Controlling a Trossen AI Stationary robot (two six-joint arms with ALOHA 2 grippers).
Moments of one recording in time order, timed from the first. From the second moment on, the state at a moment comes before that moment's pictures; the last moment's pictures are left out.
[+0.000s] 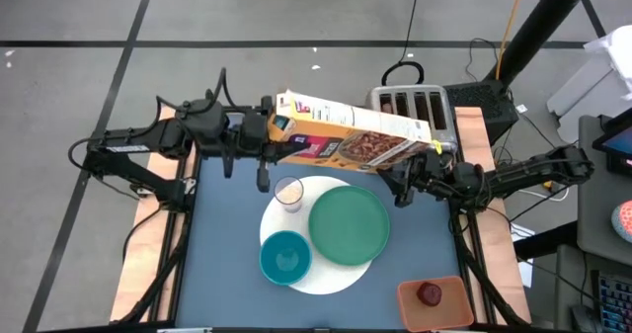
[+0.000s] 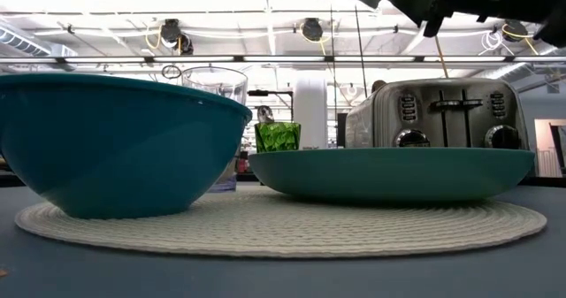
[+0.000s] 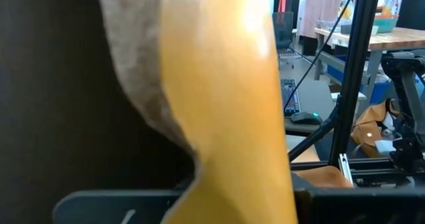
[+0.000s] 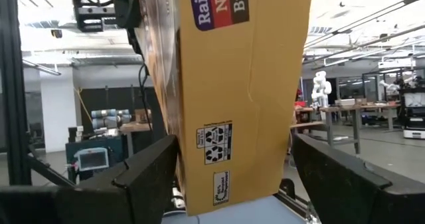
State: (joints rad) left arm -0.07 1.33 1.60 -0.30 -0.05 0.07; right arm 0.09 0.91 0.22 1.07 0.38 -0.04
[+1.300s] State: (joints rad) left arm -0.09 1.34 1.60 -0.27 0.03 0.08; right arm 0.09 1.11 0.32 1.18 0.15 -0.09
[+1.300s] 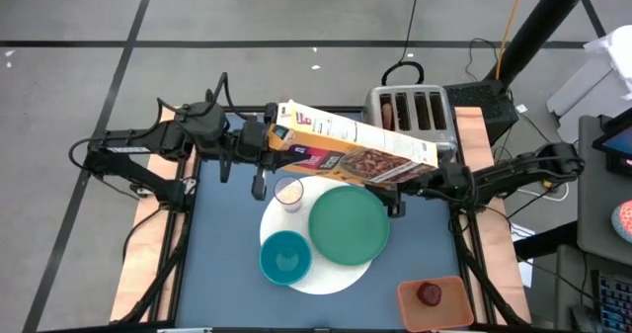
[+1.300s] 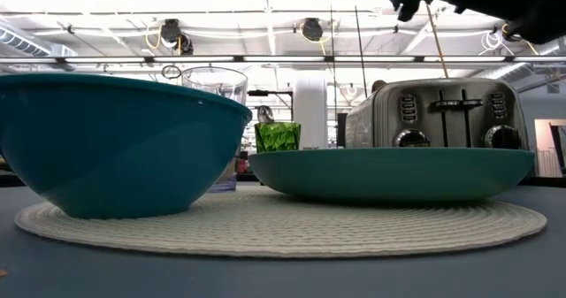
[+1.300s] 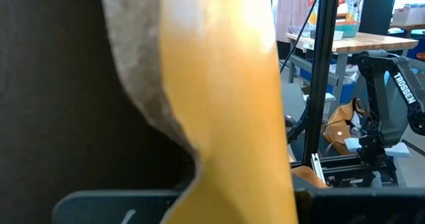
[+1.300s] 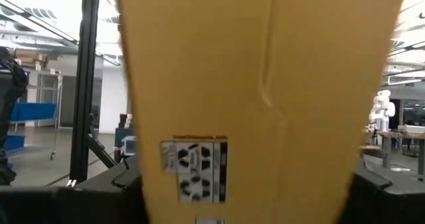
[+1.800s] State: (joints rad) left arm -0.09 1.34 1.60 -0.28 0.02 0.10; right arm 0.09 1.12 0.34 1.17 0.15 -0.09
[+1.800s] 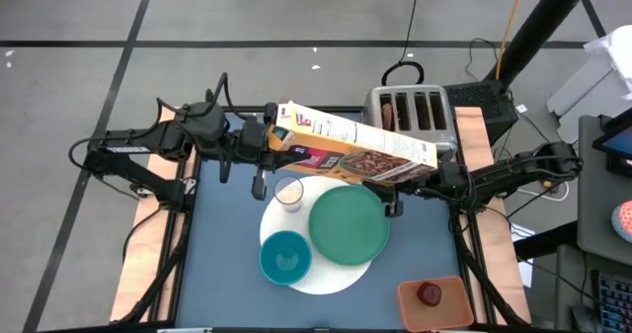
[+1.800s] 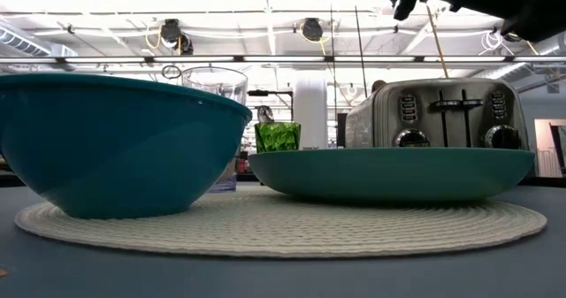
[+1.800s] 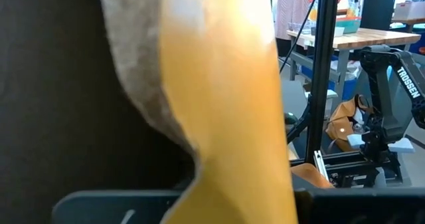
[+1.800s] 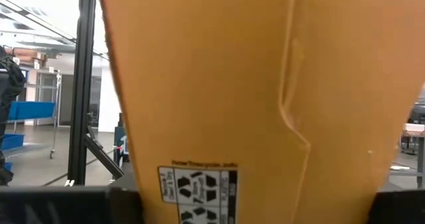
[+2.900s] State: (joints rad) left arm -0.09 1.34 1.60 -0.32 0.02 0.00; right arm 0.09 1.11 0.34 1.14 0.15 -0.09
